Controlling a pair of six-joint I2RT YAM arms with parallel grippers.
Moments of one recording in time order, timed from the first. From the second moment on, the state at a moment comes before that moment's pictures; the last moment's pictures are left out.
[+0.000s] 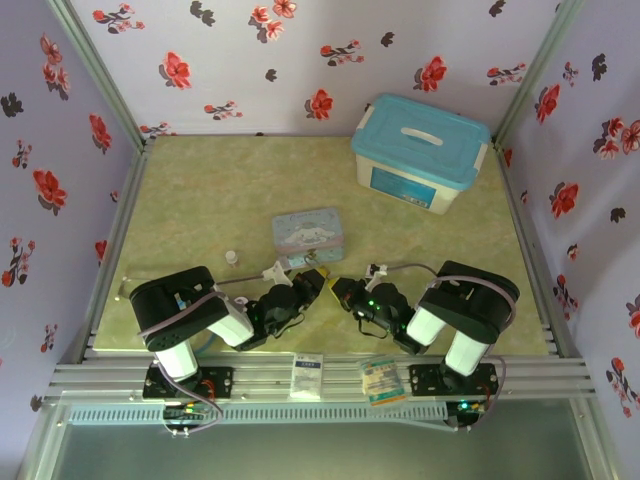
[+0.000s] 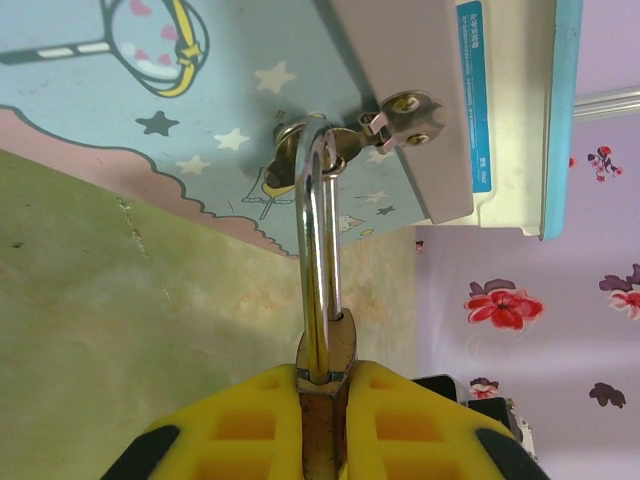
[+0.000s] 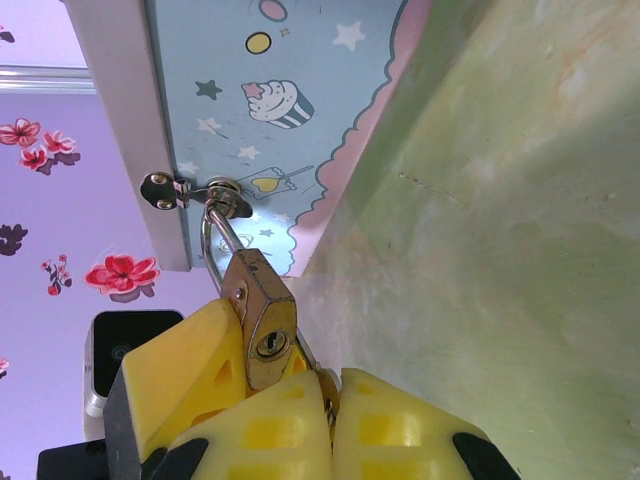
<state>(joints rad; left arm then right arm) -1.11 1.74 0.34 1.13 -0.39 -1.45 0.96 1.71 0.16 1.28 0.03 1.51</state>
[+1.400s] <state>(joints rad) -1.12 1.76 0.34 1.13 -0.39 -1.46 0.99 1.70 0.15 1.28 0.09 1.49</state>
